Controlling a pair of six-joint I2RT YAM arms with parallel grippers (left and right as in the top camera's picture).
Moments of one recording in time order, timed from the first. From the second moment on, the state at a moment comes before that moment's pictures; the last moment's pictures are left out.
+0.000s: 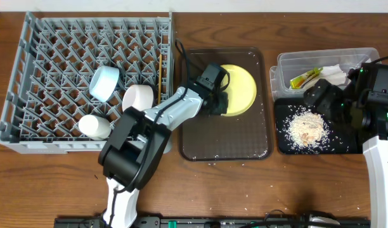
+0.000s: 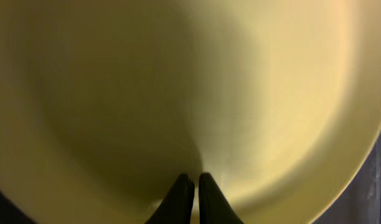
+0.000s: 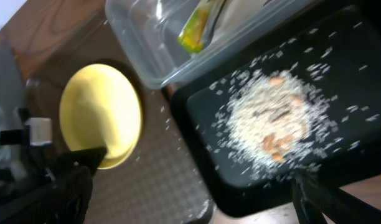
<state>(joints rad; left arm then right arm) -0.58 2.07 1.36 -0.48 0.21 -0.50 -0.15 1.25 1.21 -0.99 -0.19 0.49</state>
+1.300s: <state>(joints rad) -0.59 1.16 1.35 -0.94 0.01 -0.42 0.32 1.93 1.18 -0.55 -0.11 0.69</state>
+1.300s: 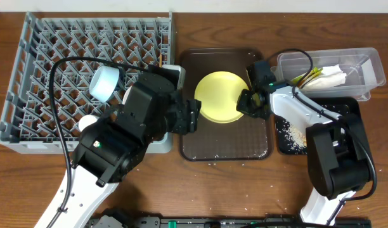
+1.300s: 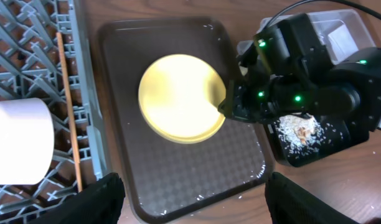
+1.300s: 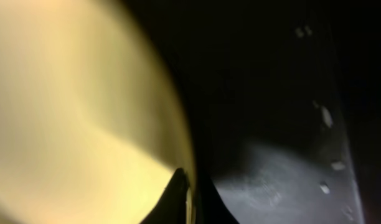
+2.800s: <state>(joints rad) -0.35 1.31 1.34 -0.81 0.61 -0.38 0.09 1.39 1.16 -0.61 -0.96 0.20</state>
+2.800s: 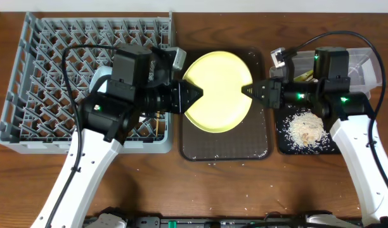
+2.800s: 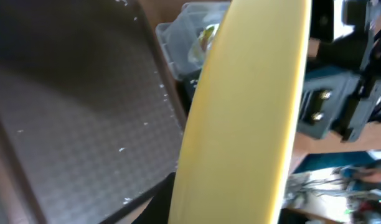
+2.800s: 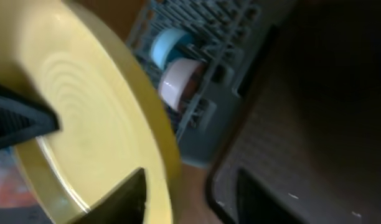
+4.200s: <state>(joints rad) -0.03 1.57 1.34 -0.71 -0.85 0.24 0.13 1.39 1.16 -0.78 -0.27 0.38</state>
